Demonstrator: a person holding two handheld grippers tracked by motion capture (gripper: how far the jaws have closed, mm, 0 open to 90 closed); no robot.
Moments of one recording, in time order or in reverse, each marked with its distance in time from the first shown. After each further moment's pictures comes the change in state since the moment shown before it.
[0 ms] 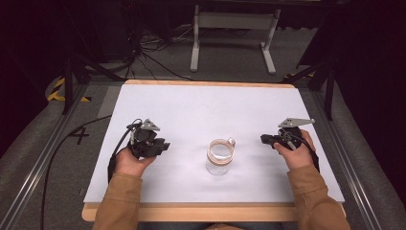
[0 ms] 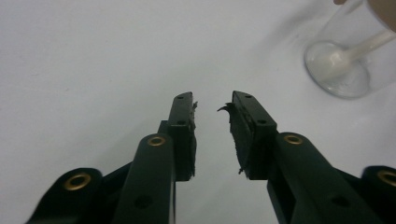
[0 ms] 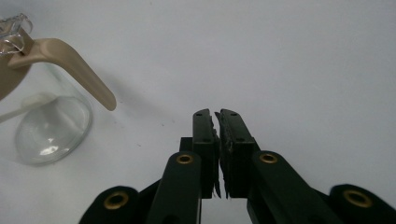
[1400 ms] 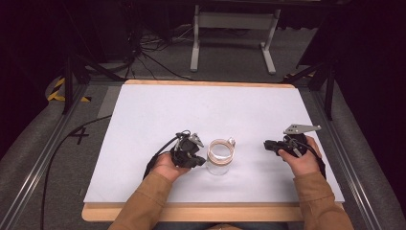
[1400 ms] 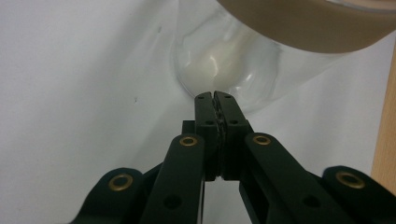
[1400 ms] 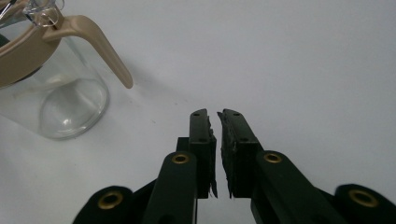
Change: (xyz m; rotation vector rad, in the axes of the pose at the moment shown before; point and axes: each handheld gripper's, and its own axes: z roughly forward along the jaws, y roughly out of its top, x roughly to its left) left arm -0.069 0.030 0.083 0.138 -0.271 0.241; right arm 0.006 -0.016 -0.015 -0.001 0.023 -0.005
